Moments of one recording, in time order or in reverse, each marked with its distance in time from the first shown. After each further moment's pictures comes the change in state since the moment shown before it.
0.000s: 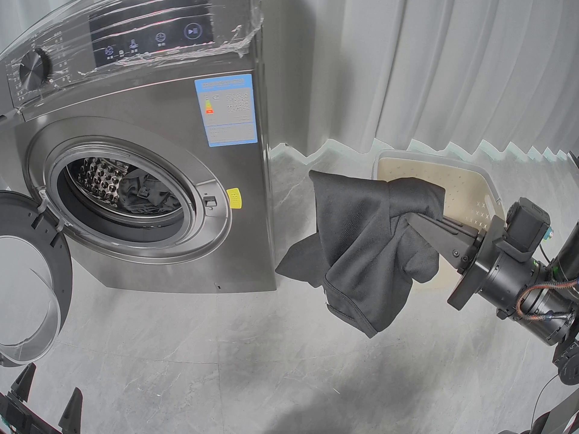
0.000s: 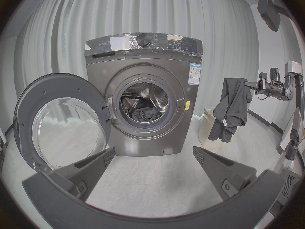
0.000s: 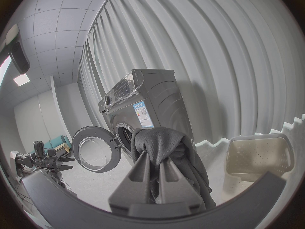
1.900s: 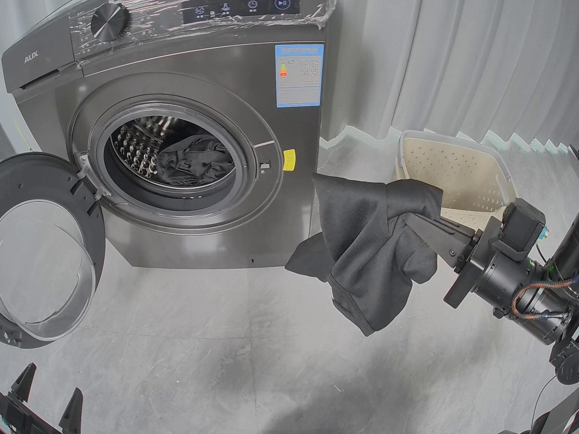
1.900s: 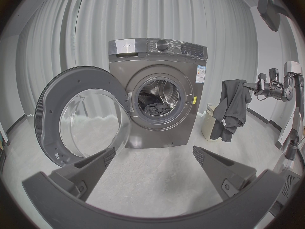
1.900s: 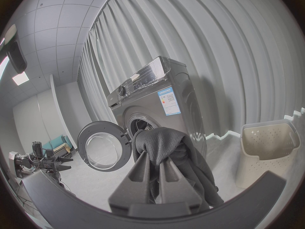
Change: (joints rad) left arm 0.000 0.002 0.000 0.000 0.000 0.000; right arm -0.010 0.019 -0.001 -0.010 -0.004 0.010
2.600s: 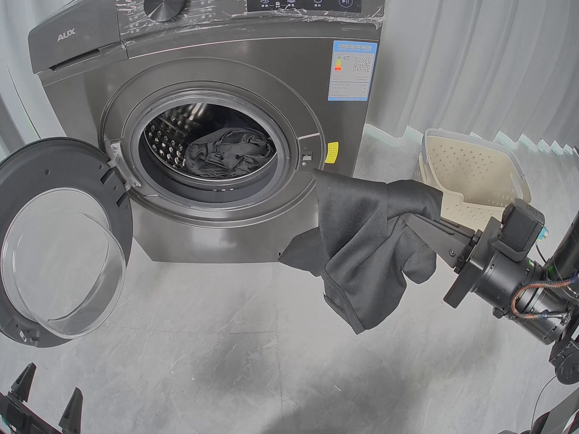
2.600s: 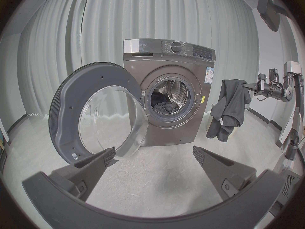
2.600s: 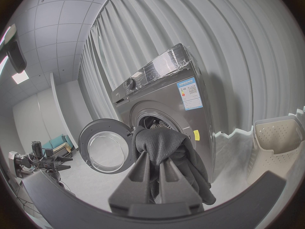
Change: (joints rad) left arm 0.000 0.000 0.000 0.000 0.000 0.000; right arm -0.005 0.002 0.001 0.001 0.000 0.000
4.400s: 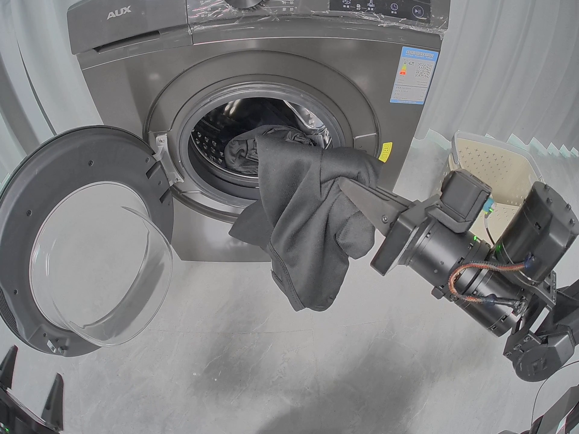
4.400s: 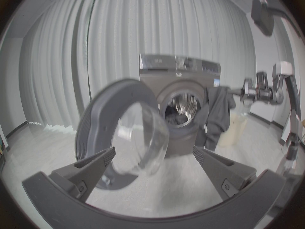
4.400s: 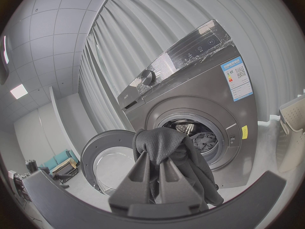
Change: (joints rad) left arm 0.011 0.005 -0.037 -0.109 -0.025 0.025; right arm 0.121 0.206 -0.239 -0.053 -0.112 0.092
